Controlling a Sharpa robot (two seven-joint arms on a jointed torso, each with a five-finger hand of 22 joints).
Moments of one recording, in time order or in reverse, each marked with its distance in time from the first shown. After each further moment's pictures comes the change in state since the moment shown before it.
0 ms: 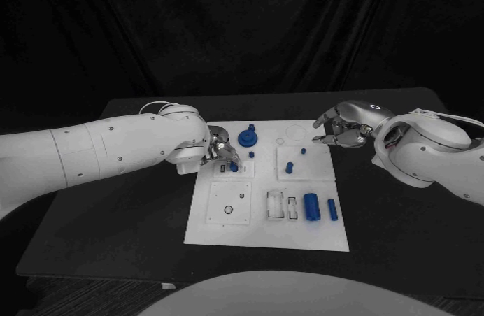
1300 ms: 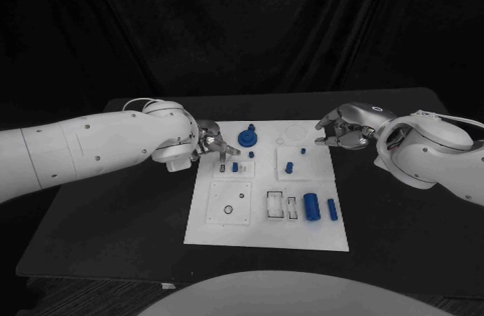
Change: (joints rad) left arm 0.031 -0.085 -0.004 0.073 -0.005 -0.063 0.026; left_hand 0.011 -0.001 -0.299 0.169 -0.115 -0.019 0.008 0.071 0.178 0.002 0.006 0.000 0.000 0.000 0.007 0.000 0.000 0.000 0.017 0.002 -0.015 0.000; right arm -0.006 -0.010 0.000 -0.004 0.000 0.009 -0.001; right_hand 0.000 0.000 0.000 0.000 0.000 0.000 0.000 0.000 -0.002 0.000 0.000 -0.012 -0.010 0.000 0.000 -0.004 -0.002 0.000 0.000 0.000 -0.004 0.001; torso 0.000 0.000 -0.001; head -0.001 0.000
